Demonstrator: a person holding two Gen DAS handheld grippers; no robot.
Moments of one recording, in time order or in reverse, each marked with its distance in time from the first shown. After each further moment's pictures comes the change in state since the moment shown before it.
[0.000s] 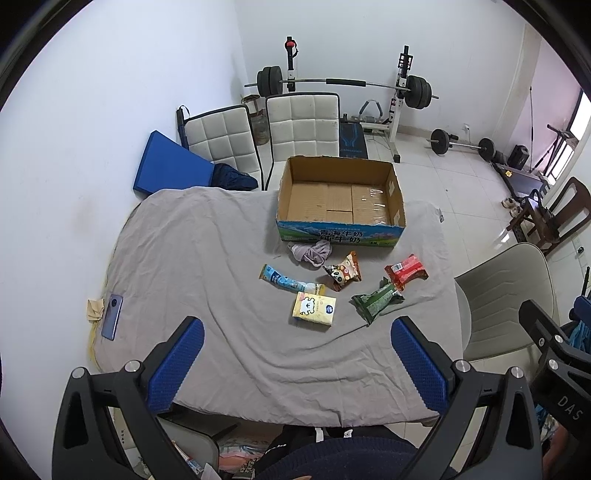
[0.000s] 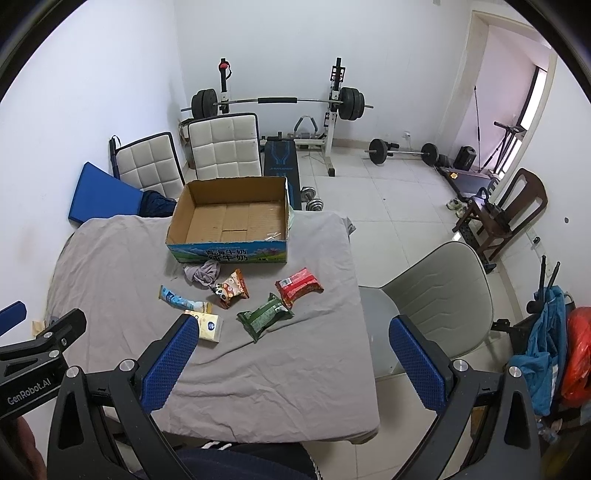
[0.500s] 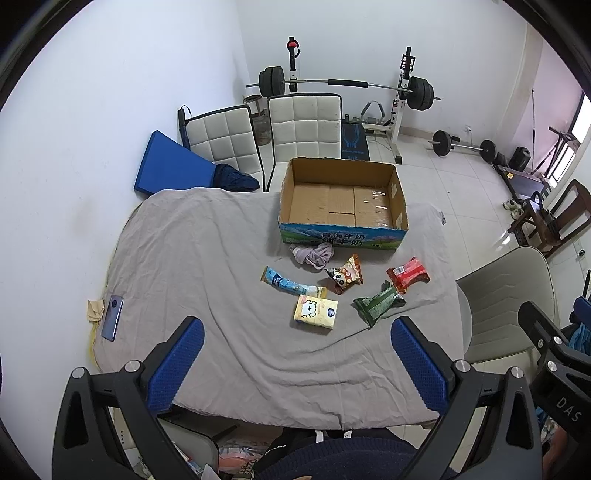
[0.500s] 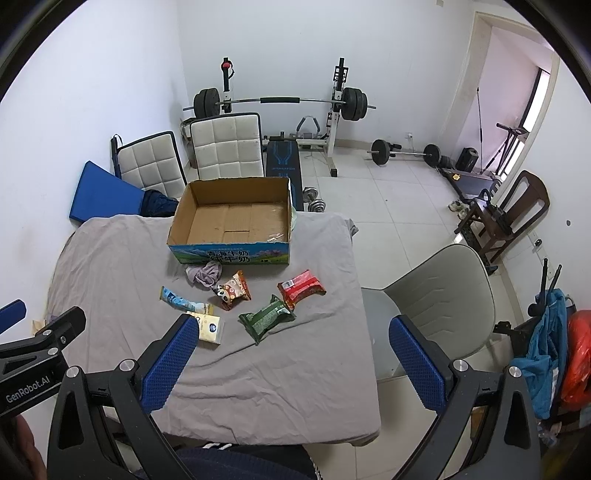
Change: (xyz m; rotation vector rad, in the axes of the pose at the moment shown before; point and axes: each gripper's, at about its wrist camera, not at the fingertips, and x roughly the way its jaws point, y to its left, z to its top) left arm 0.003 0.001 0.006 0.000 0.000 0.004; right arm 0.007 0.004 0.001 -0.005 -0.003 0.003
